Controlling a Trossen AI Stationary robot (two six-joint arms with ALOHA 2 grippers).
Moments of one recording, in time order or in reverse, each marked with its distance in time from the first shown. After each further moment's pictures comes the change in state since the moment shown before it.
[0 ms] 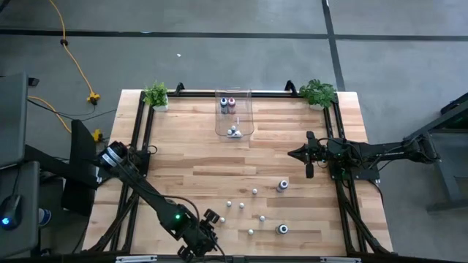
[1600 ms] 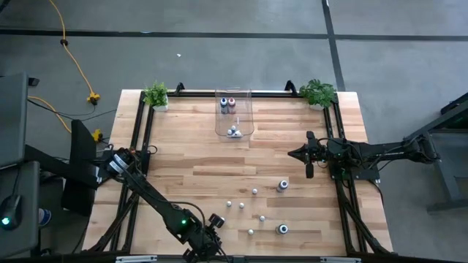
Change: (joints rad) left arm 0.001 0.096 -0.002 0.124 -0.011 0.025; right arm 0.000 0.000 0.000 0.001 0.000 0.000
